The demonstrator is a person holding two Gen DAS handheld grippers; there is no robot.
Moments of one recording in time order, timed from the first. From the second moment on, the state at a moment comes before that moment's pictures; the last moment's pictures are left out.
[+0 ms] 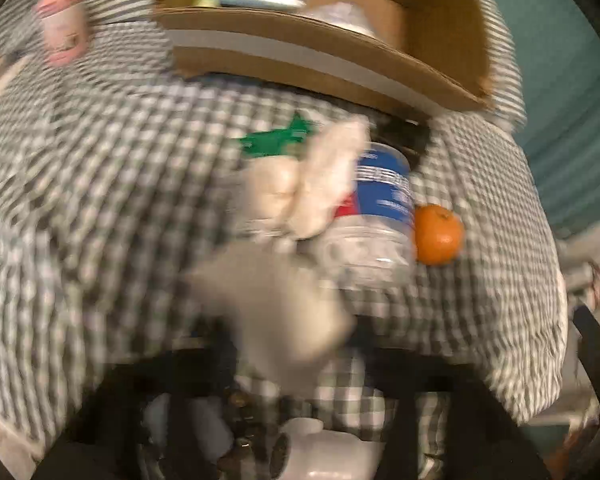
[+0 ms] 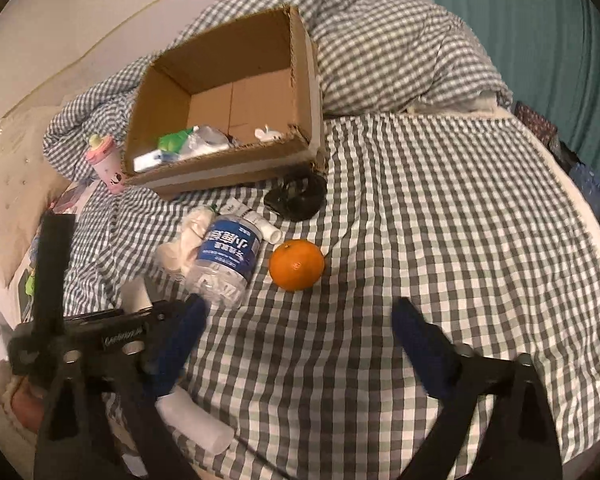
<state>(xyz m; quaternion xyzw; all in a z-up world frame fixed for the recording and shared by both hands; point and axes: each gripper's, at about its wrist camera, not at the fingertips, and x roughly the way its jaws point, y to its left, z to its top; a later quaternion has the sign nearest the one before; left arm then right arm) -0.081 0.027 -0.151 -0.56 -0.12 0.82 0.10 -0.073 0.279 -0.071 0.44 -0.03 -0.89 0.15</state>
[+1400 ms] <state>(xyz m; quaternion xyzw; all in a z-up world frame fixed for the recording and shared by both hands) -0.088 -0.012 -0.099 -0.50 -0.03 0.87 0.03 -0.096 0.228 -0.049 0.43 0.00 -0.89 0.16</state>
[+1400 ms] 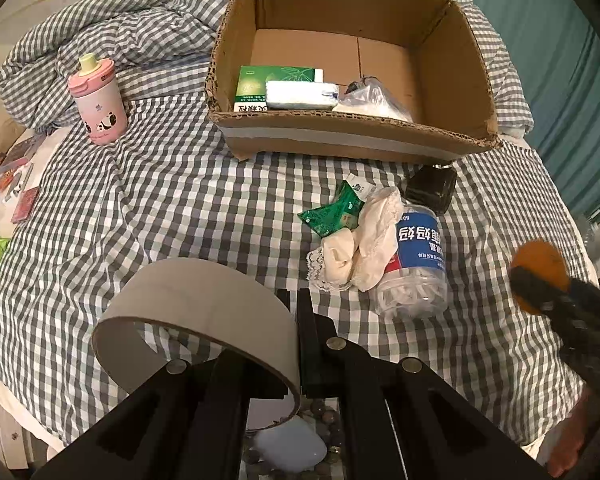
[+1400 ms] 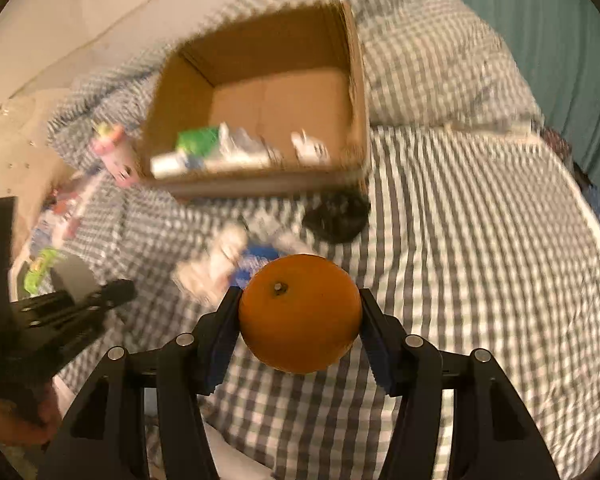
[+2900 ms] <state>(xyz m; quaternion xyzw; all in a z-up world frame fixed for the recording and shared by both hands) -0.156 -0.033 0.019 -0.40 0.02 0.91 0.00 -0.120 0.259 0.060 0.33 0.00 -0.93 0.13</state>
